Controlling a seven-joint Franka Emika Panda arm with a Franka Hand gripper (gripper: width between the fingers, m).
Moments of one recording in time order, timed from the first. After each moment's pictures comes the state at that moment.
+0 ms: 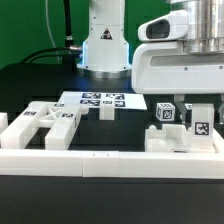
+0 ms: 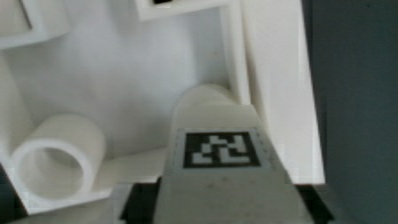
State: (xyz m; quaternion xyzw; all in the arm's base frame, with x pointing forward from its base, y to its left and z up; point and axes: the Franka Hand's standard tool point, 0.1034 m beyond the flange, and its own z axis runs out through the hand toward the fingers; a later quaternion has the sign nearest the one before) arm 0.638 0.110 0.066 -0.98 0.17 -0.05 0.05
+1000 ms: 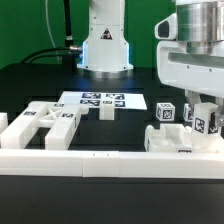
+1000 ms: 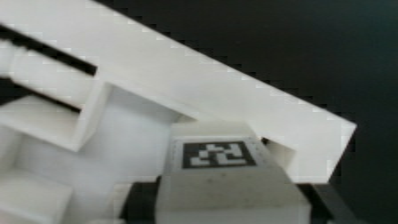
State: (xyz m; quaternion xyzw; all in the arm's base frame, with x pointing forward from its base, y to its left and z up) arm 0.631 0.121 0.065 -0.83 0.56 0.00 0.07
